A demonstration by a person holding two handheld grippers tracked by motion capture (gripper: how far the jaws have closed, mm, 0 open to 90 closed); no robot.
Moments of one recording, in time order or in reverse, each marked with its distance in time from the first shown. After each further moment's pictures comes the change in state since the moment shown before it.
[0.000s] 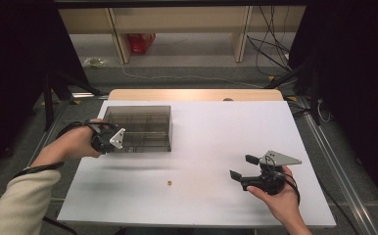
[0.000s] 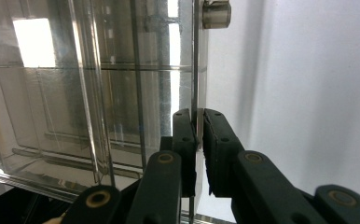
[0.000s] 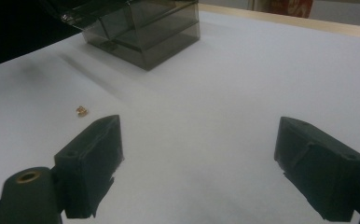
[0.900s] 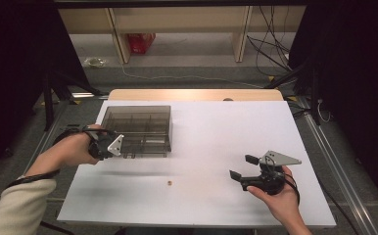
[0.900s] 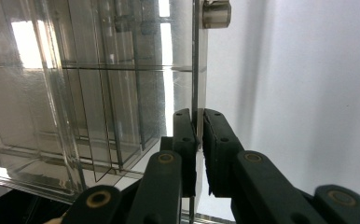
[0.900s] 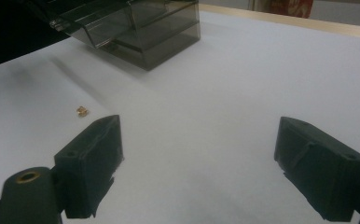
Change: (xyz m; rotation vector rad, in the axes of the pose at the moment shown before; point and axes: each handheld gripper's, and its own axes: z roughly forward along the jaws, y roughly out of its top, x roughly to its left) left arm -0.020 0.000 -0.005 0.006 -0.001 0.011; right arm 0.000 0.000 0.000 0.000 0.000 0.000
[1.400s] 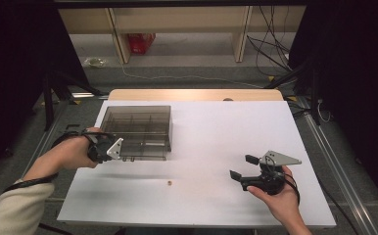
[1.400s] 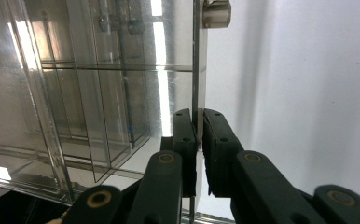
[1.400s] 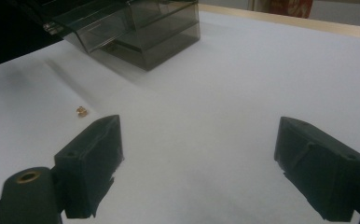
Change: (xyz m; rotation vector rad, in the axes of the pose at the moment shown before) left arm -0.009 0.000 -0.002 0.005 -0.003 0.009; right arm 0.000 0.000 0.000 0.000 -0.001 0.001
